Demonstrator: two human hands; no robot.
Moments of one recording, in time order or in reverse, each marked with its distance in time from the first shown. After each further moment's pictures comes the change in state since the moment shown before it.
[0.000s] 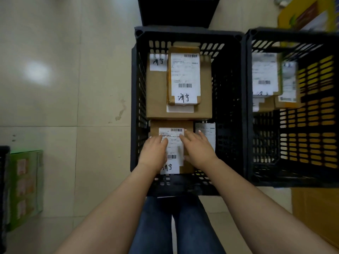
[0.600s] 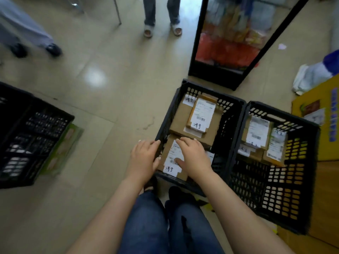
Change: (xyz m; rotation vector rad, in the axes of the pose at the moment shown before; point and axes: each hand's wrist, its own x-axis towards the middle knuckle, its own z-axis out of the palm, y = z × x) left_hand -0.201 0.053 -0.103 -0.194 0.709 -0.289; right_hand -0.163 -0.063 -0.141 0.012 0.305 -0.326
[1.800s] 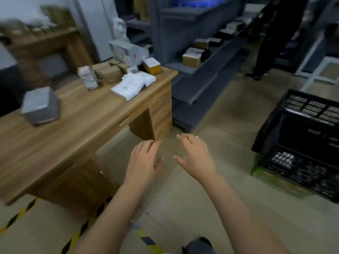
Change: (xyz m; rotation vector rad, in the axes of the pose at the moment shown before) left_hand -0.746 -0.006 -0.170 0.307 0.790 -1.635; right_hand -0.421 -0.573 0.204 -0.144 -0.307 -1.765
